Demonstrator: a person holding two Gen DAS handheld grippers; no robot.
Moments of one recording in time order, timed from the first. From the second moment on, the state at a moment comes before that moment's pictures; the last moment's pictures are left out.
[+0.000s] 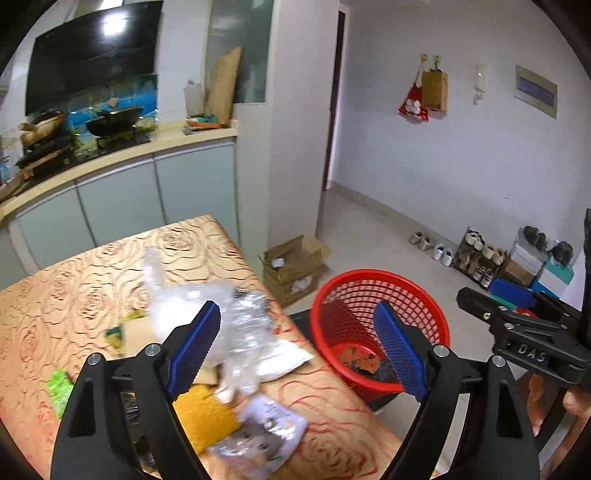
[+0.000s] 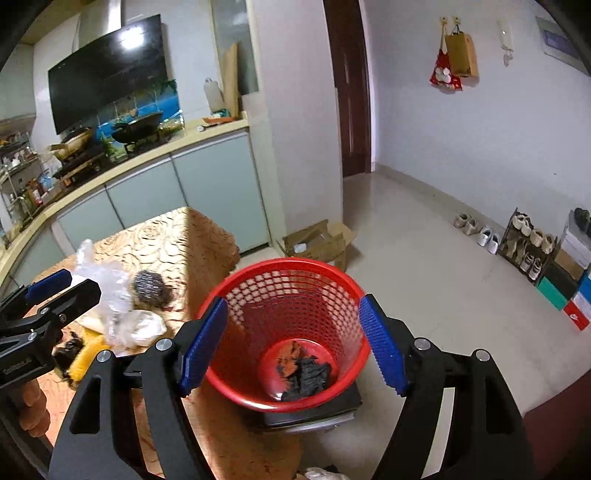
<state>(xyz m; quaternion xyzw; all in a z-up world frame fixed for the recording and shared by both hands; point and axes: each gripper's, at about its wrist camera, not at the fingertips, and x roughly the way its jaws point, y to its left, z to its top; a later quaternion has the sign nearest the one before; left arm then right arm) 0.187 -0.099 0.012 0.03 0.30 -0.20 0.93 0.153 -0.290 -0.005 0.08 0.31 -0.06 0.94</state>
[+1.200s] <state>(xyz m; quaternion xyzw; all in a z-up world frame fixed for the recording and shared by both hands) 0.146 0.149 -0.021 0.02 0.33 0.02 0.94 0.141 -0.177 0.017 0.04 0.30 0.04 0.95</state>
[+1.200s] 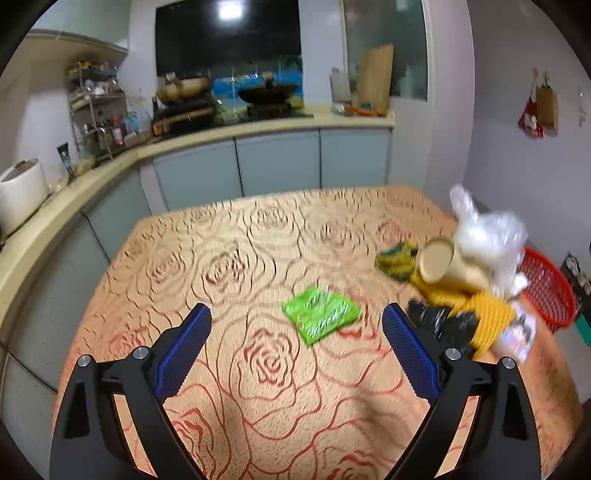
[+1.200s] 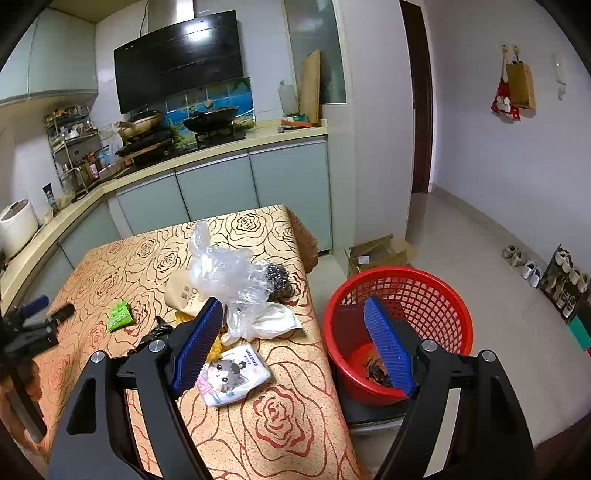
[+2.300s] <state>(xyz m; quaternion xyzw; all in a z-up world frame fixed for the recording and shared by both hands) 0.237 0.139 -0.093 0.04 0.43 -0.06 0.90 0.175 -0.163 0.003 0.03 0.33 0.04 0.94</state>
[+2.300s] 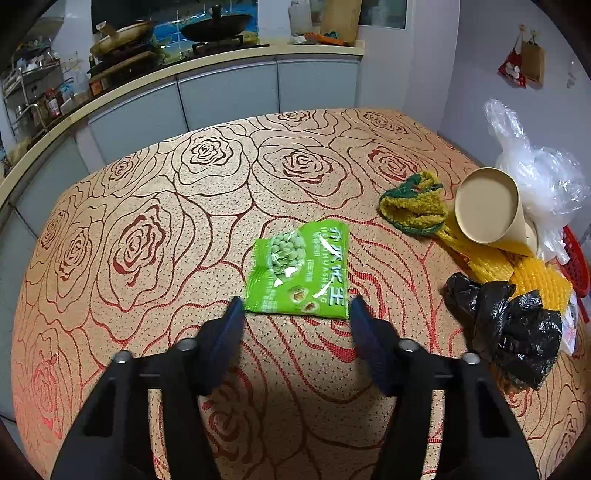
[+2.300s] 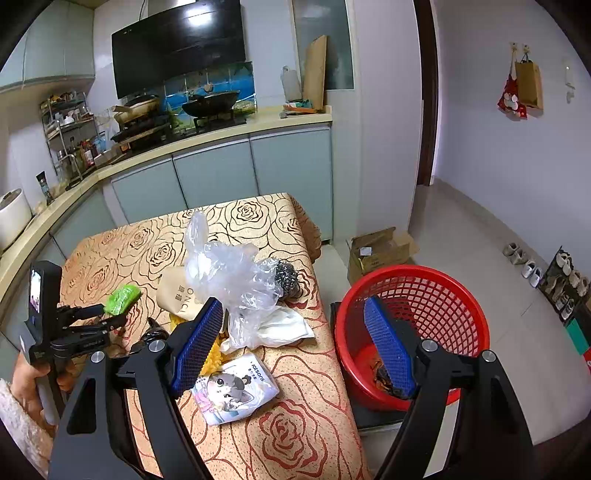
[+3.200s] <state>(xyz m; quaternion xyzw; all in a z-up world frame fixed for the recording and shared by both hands) 0.265 0.126 -0.093 0.04 0.44 -0.07 0.89 0.185 -0.163 0.002 0.03 0.33 0.03 0.94</state>
